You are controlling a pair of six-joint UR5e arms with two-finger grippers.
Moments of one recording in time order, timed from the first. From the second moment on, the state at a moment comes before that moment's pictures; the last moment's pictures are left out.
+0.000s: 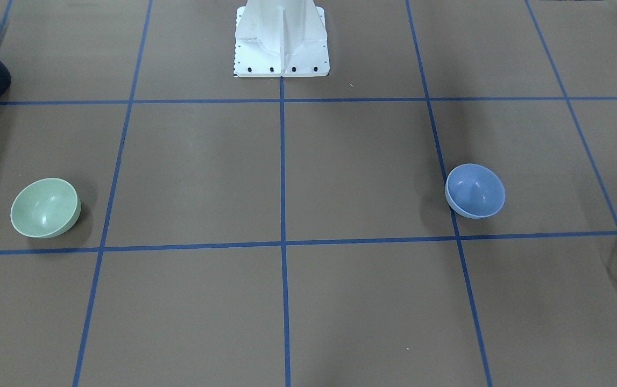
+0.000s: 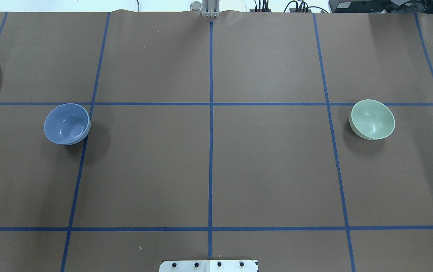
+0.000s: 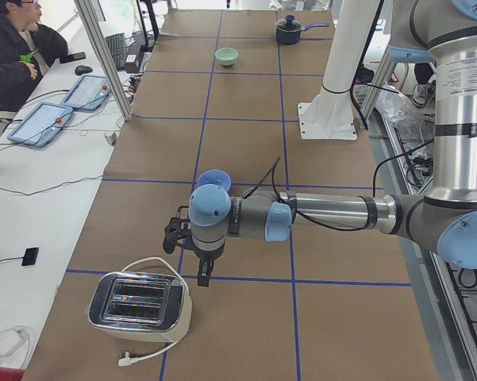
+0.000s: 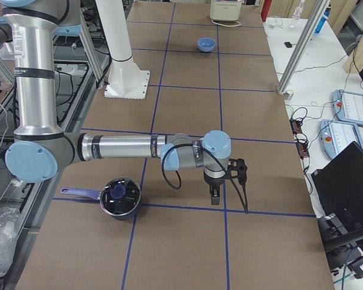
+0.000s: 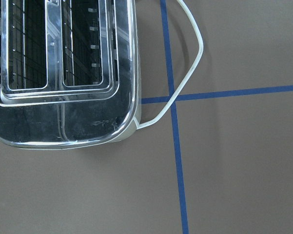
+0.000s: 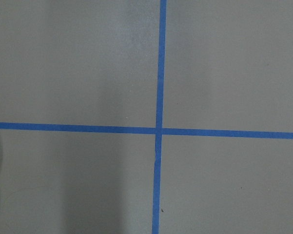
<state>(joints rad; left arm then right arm) -1.63 -1.48 -1.70 -1.63 -2.37 0.06 1.53 -1.58 1.63 -1.45 2.31 0.11</state>
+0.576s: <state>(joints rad) -1.63 -1.50 -1.71 -1.61 -2.37 0.07 1.53 -1.57 1.63 -1.45 2.32 0.11</state>
